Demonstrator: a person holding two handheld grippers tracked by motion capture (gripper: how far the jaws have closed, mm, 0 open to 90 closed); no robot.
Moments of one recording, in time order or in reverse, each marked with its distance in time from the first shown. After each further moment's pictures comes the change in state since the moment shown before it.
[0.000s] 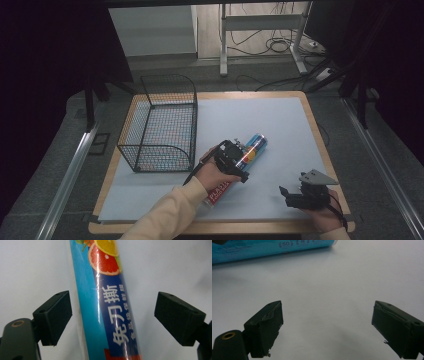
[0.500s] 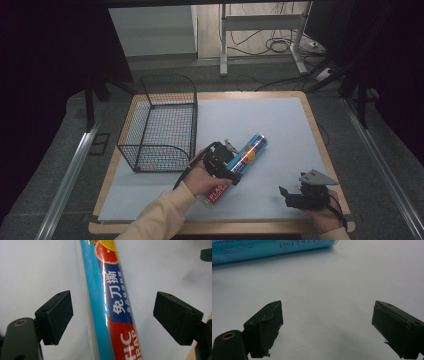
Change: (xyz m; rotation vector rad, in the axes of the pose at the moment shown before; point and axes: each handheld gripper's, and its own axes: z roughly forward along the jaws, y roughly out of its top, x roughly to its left) left arm 0.000 -0.021 -0.033 -0.074 0.006 0.000; right arm 0.001 0.000 0.000 -0.002 0.003 0.002
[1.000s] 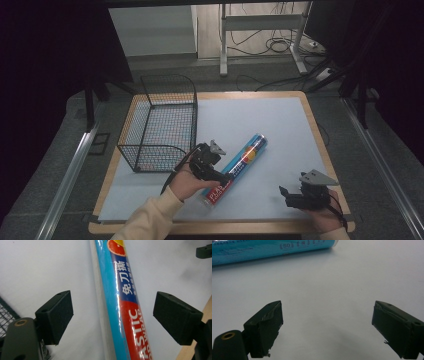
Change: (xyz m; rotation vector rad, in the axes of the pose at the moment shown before) left arm 0.011 -0.024 -0.027 -0.062 0.009 -0.028; right arm 0.000 0.000 -0.001 -0.006 -0.003 0.000
